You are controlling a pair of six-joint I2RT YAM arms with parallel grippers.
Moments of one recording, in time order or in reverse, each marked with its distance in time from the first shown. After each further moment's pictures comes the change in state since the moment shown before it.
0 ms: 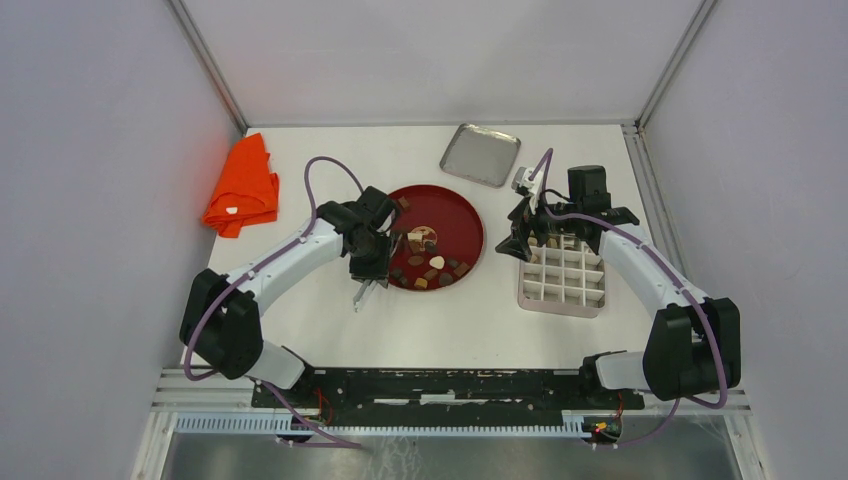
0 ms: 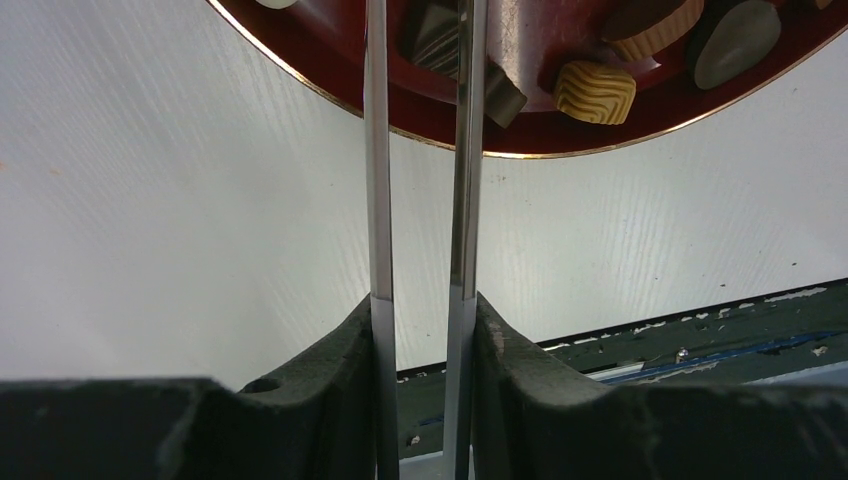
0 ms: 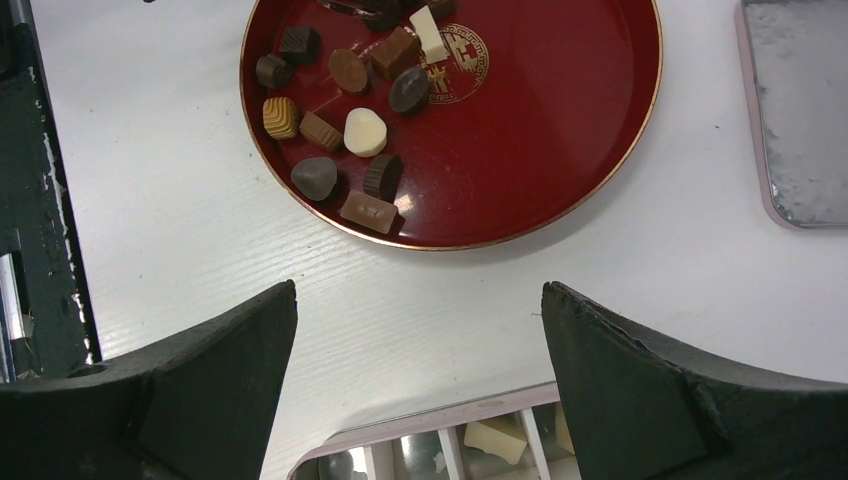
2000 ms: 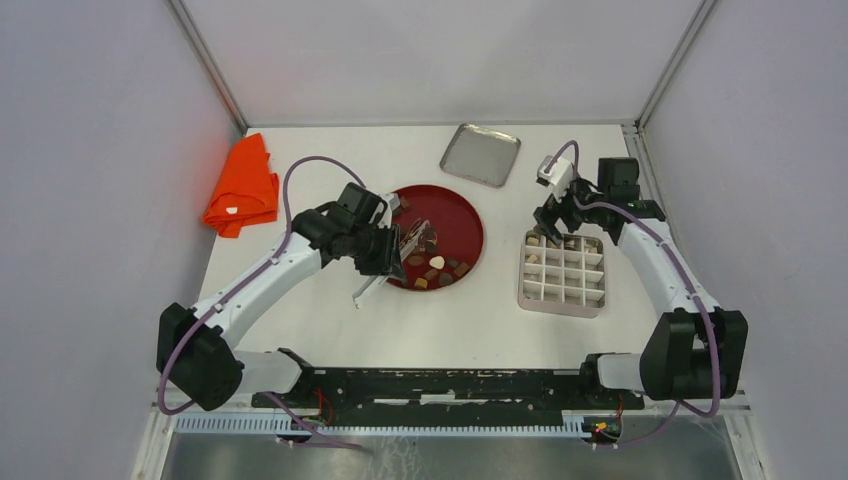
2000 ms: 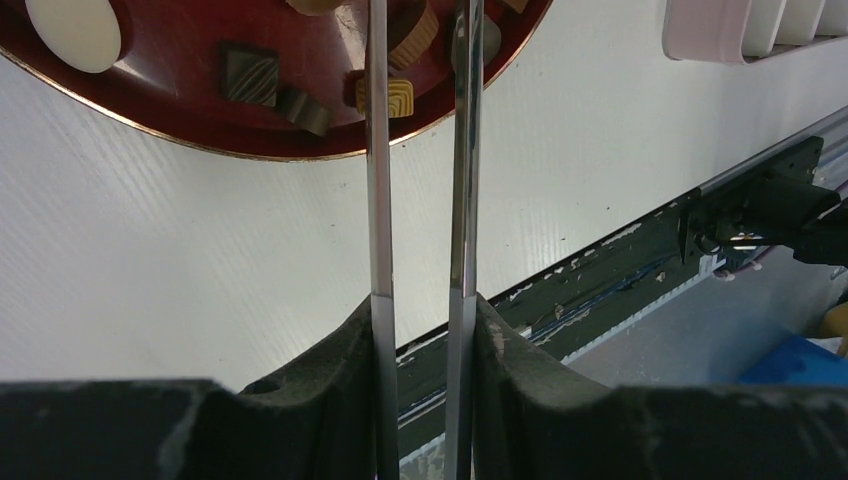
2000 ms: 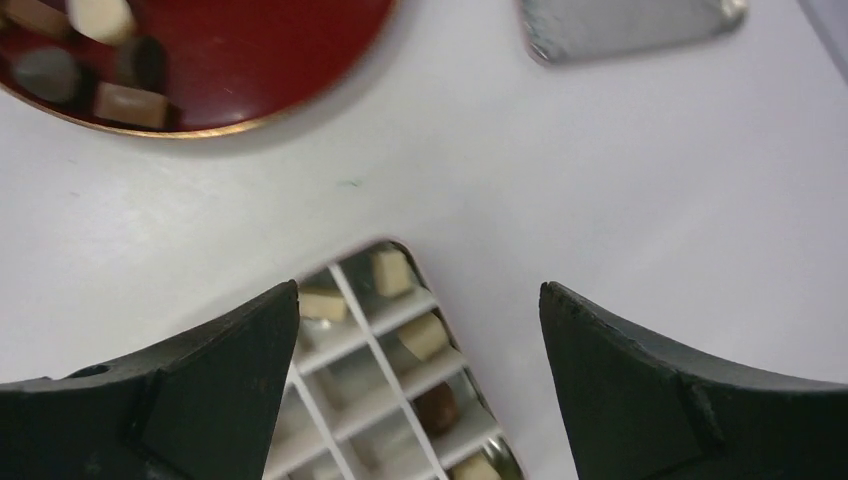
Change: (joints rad) left arm 0.002 -0.174 -0.021 0.119 0.227 -0.003; right arm -0.116 -0.017 0.069 -0.097 0.248 -0.130
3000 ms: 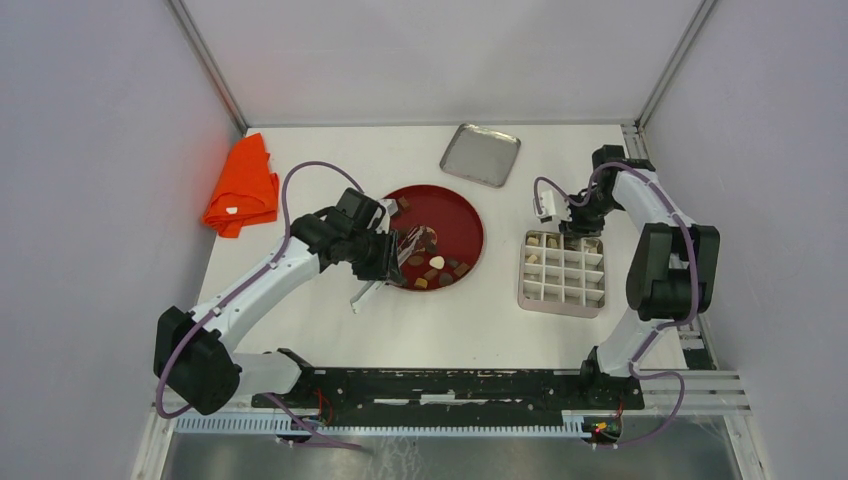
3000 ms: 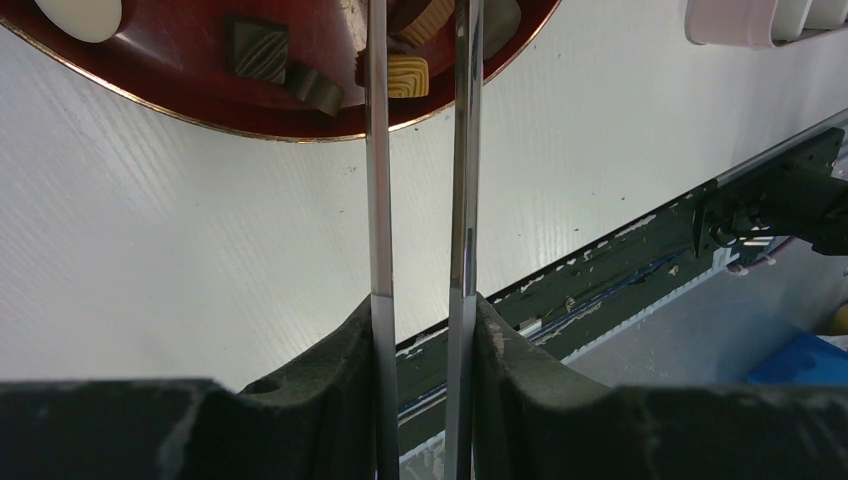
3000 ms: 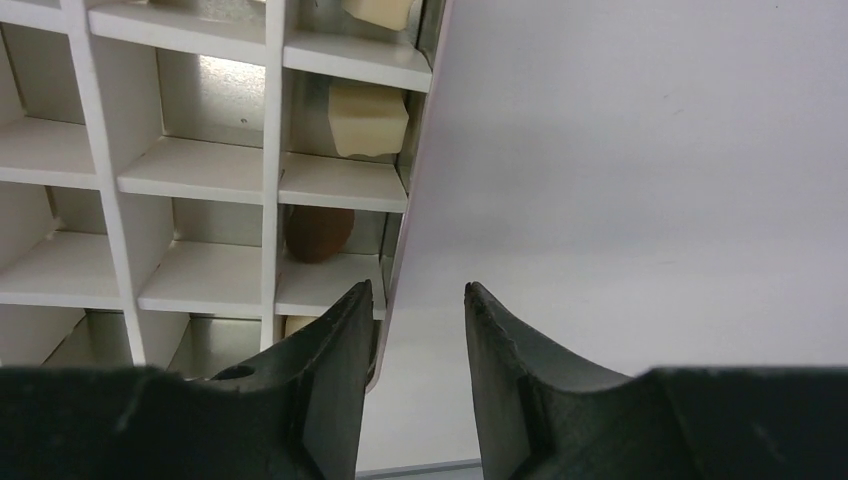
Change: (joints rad) left arm 0.000 -0.023 -0.044 0.000 -0.004 0.002; right arm -0.126 0.435 0.328 -0.524 0.300 -0.980
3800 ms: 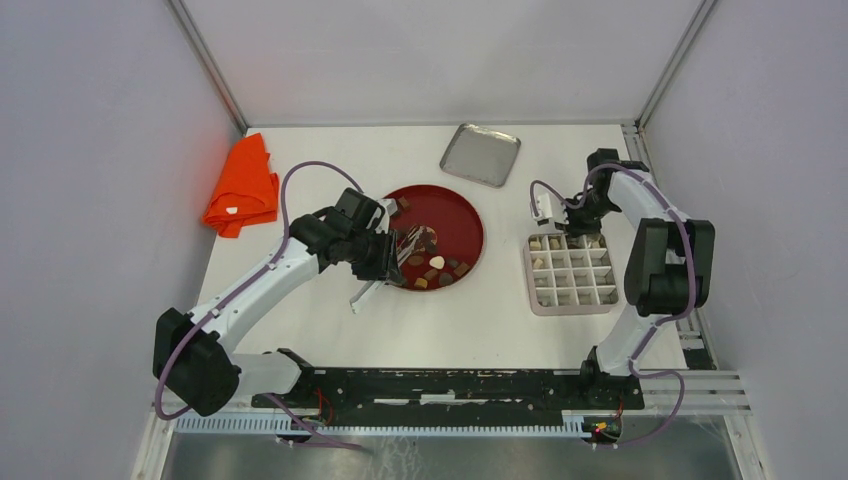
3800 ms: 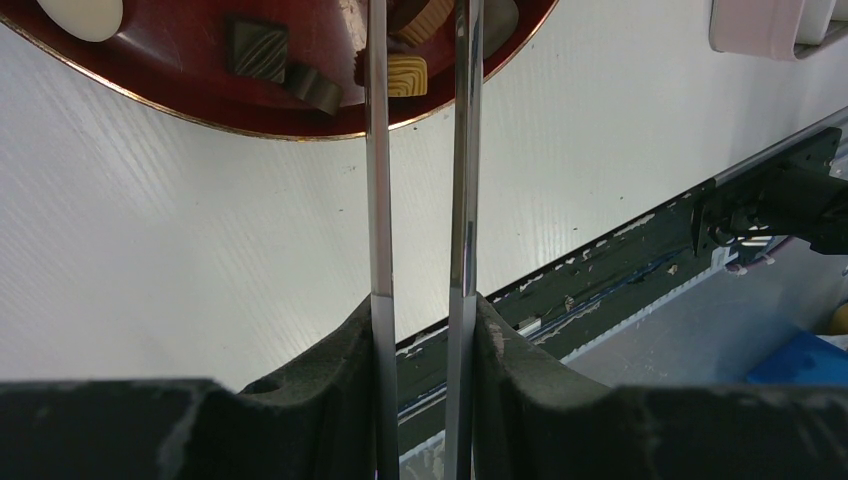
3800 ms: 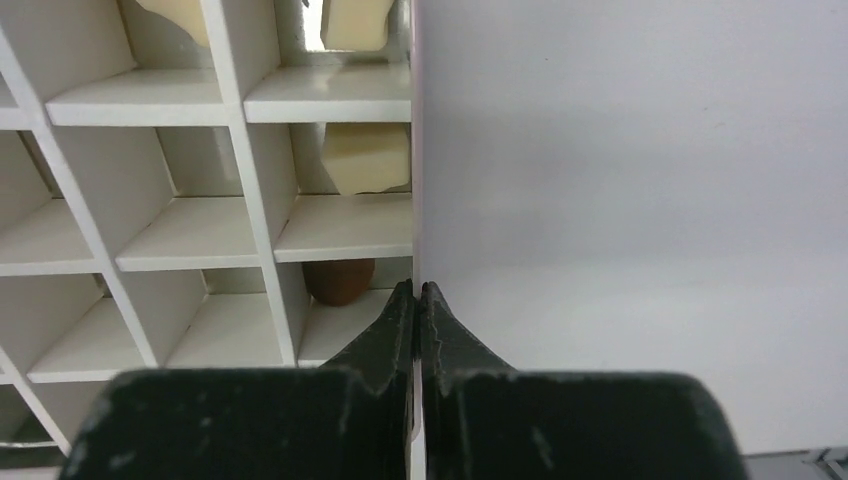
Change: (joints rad) left arm 0.000 -0.007 0.000 -0.002 0.000 0.000; right arm 0.015 0.049 -0.013 0.012 0.022 0.019
